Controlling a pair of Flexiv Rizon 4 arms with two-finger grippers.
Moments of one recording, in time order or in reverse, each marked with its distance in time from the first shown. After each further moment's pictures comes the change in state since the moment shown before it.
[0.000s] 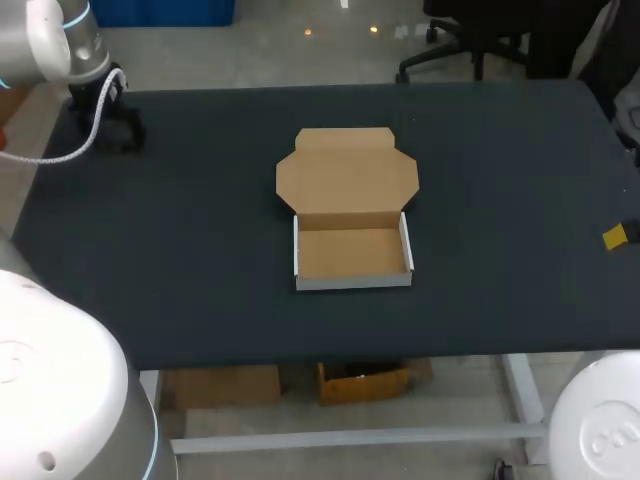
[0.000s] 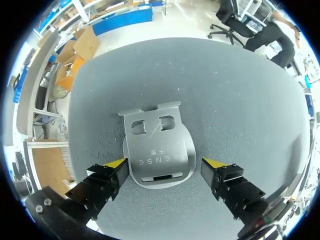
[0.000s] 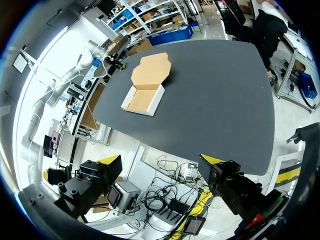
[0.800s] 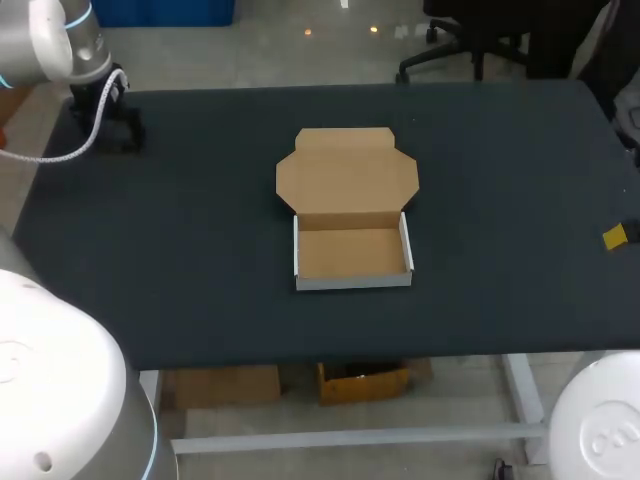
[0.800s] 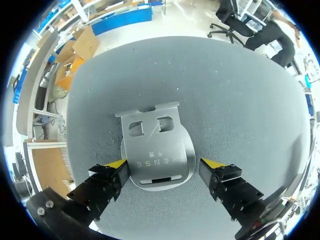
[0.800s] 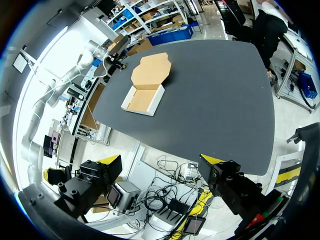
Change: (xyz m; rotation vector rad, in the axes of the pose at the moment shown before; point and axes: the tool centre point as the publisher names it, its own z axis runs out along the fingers) left arm 0.002 -0.001 0.003 -0.005 -0.001 0.004; right arm 0.000 0.000 0.000 0.000 0.000 0.000
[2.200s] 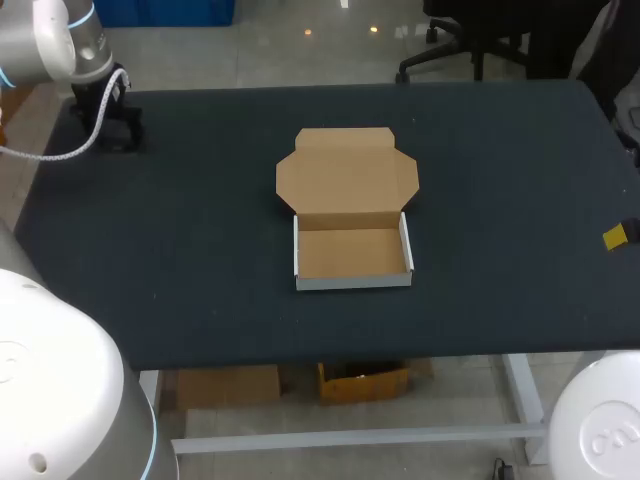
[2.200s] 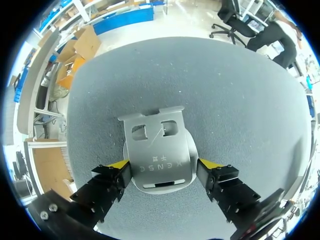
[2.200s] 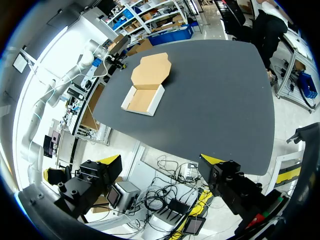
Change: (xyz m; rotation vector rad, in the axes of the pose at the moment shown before) left arm -0.001 -0.004 0.002 0.000 -0.010 -0.010; right arm 0.000 0.000 0.000 0.000 0.000 0.000
